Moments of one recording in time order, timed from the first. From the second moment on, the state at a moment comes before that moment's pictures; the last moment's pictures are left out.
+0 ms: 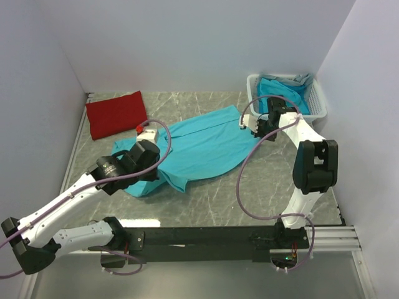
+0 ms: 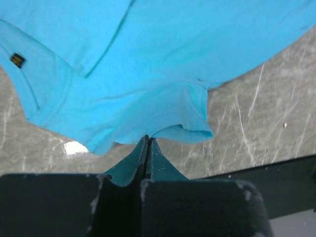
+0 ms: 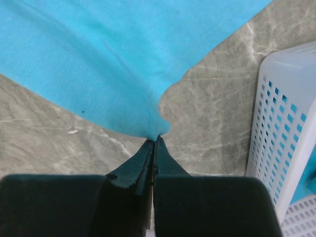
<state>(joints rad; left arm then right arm) -0.86 1.00 1.09 -0.97 -0.37 -0.64 0.05 1.81 1.39 -0.78 -0.22 -1.32</state>
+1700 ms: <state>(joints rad) -0.30 1.21 1.10 -0.67 -0.19 -0.38 0.14 2.10 1.75 -0.79 -0.08 -1.00</state>
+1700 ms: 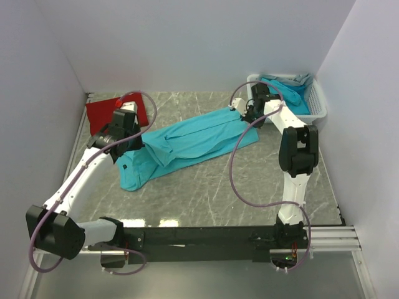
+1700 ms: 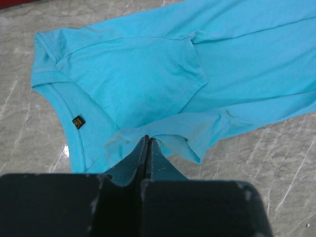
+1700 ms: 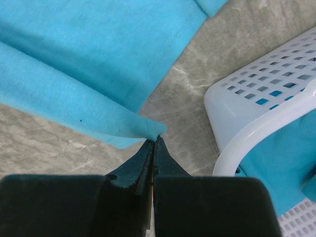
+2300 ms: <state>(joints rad) -0.28 1.31 1.20 -0.65 -0.20 -0.38 0.15 2.14 1.76 -0.77 -0.03 -0.95</state>
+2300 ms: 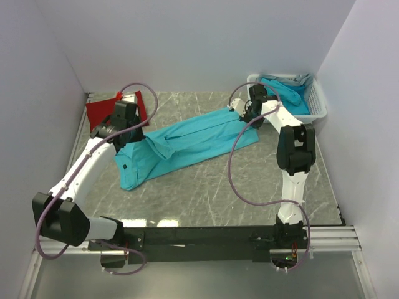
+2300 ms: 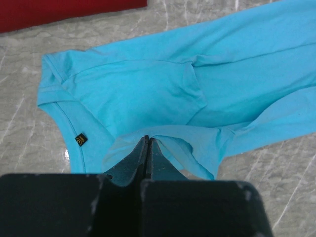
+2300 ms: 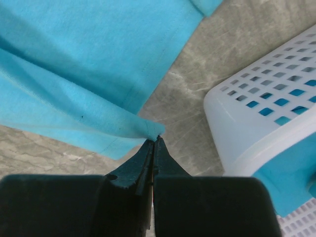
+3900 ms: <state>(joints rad) -0.27 1.35 1.26 -0.68 -0.21 -0.35 0.18 2.27 1.90 -0.76 0.04 -0.89</state>
